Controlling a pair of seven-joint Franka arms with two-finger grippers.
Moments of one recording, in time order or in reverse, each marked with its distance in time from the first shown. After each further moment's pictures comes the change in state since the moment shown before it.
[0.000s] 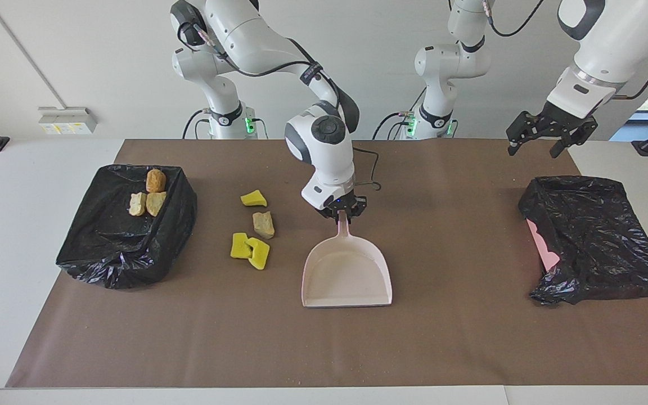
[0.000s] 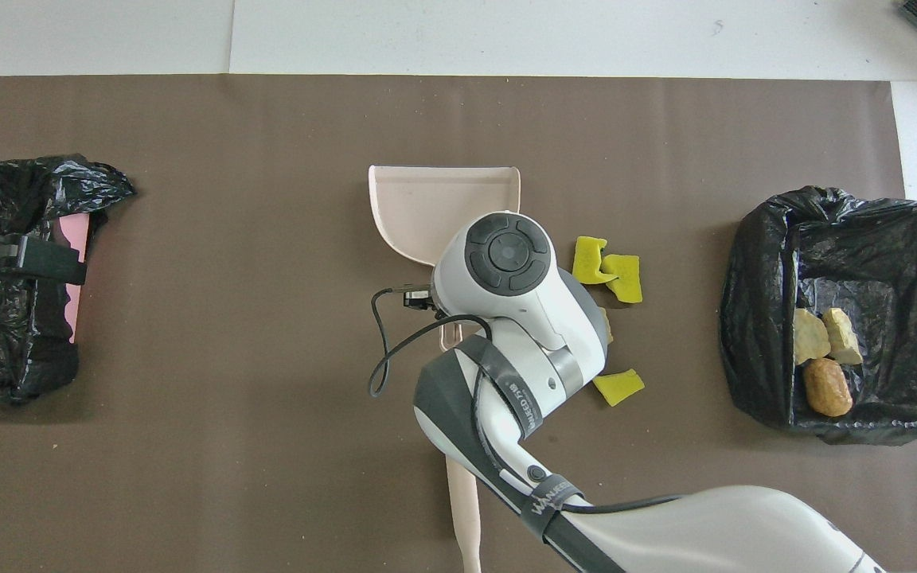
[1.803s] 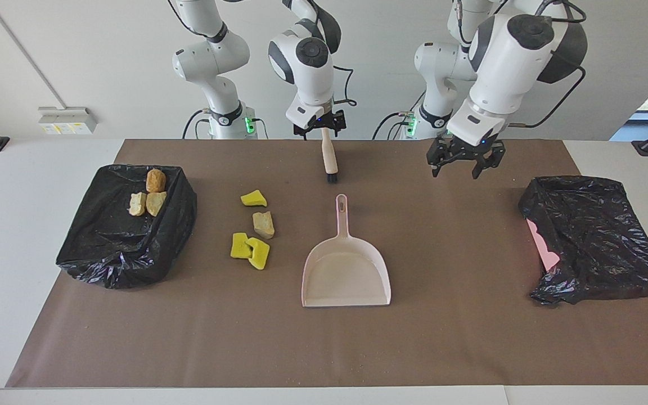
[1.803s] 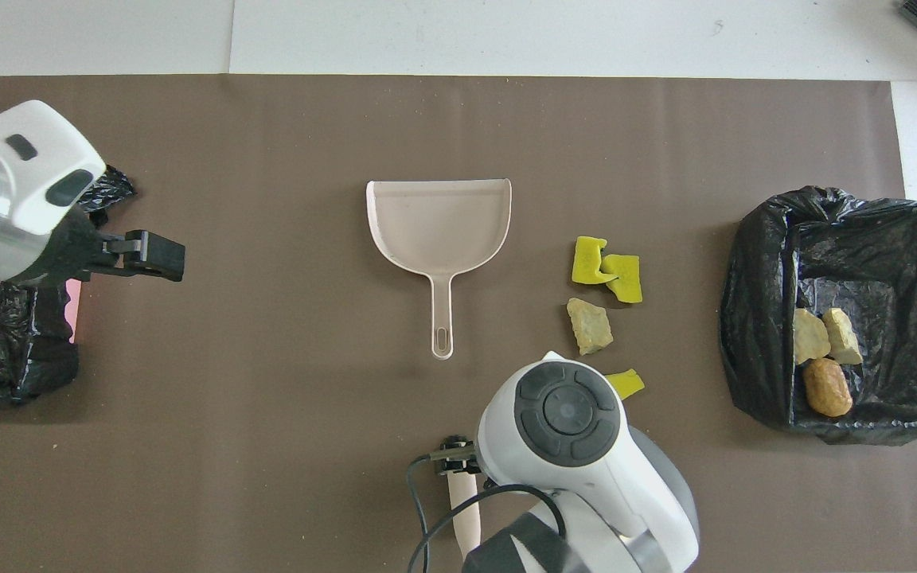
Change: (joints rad) left arm -0.298 0.022 -0.003 -0.227 0.006 0.293 -0.308; right arm 0.142 -0.611 0.007 -0.601 0.300 -0.231 -0.087
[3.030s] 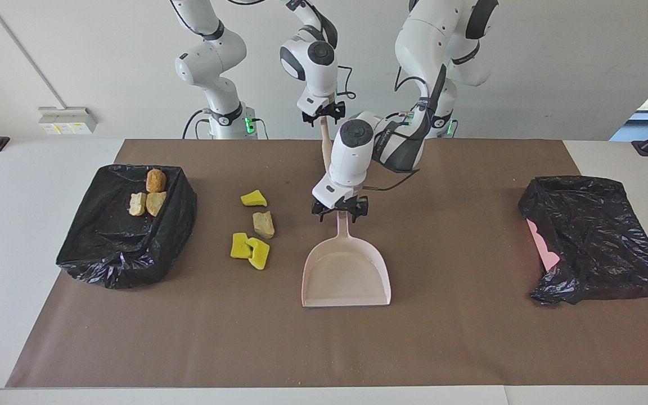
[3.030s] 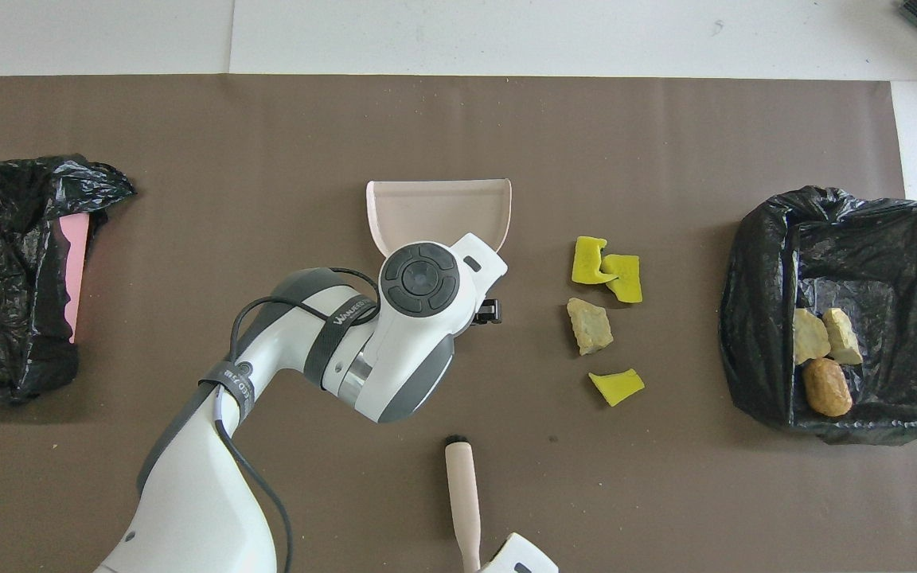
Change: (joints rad) left arm -0.350 0.376 0.010 -0.021 -0.051 0.436 -0.336; right arm 0.261 -0.089 -0.002 -0.299 0.109 0.216 0.119
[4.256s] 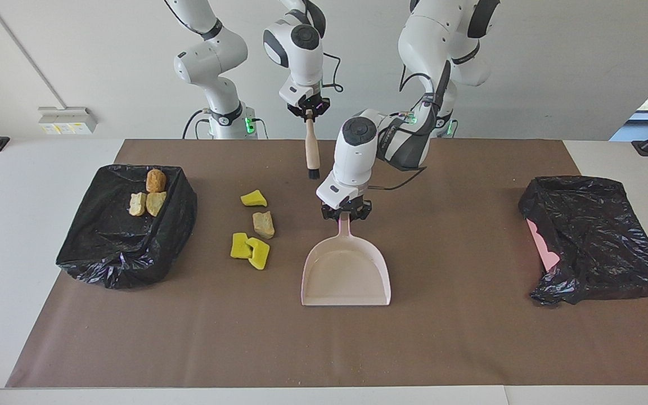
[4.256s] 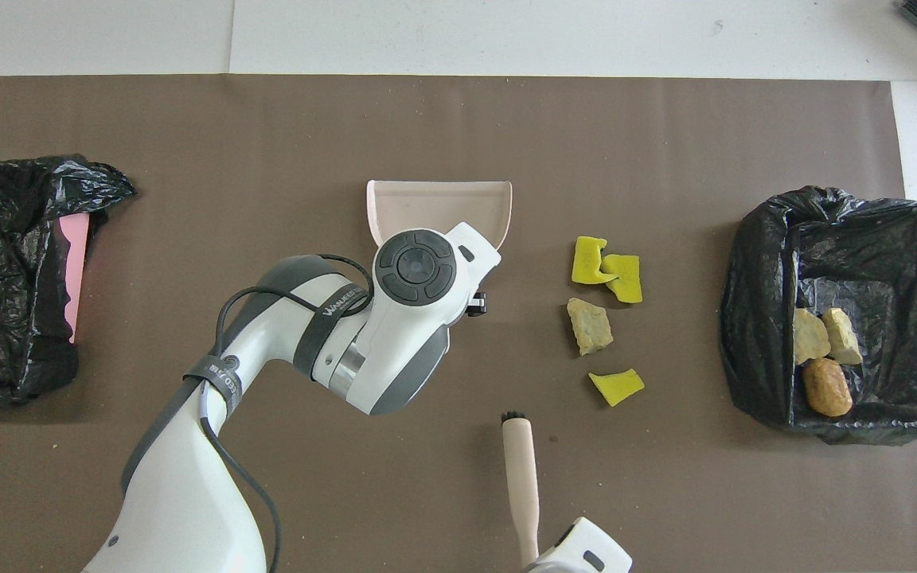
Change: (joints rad) left arm 0.002 -0.009 0.014 0.031 0.036 -0.054 0.002; right arm -0.175 -0.208 -0.013 0.001 -0.140 -0.249 -0.003
